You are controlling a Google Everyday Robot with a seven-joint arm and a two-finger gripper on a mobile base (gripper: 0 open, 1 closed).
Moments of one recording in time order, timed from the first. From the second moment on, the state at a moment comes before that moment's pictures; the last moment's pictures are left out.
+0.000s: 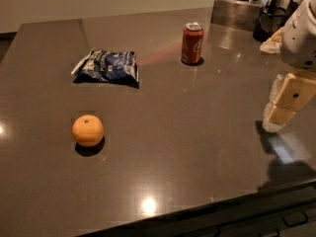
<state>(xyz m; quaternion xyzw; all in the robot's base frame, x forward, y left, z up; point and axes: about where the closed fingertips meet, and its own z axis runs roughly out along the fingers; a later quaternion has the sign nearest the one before) 0.438 -0.217 0.976 -0.60 0.78 -0.03 0.16</state>
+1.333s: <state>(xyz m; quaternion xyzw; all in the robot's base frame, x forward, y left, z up) 0.547 -0.180 0.983 -0.51 0.81 0.03 0.27</state>
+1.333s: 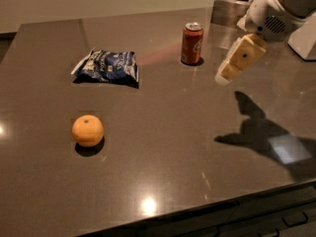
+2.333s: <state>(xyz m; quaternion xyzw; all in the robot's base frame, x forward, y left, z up) 0.679 -0.177 0.968 -0.41 0.83 0.08 0.38</state>
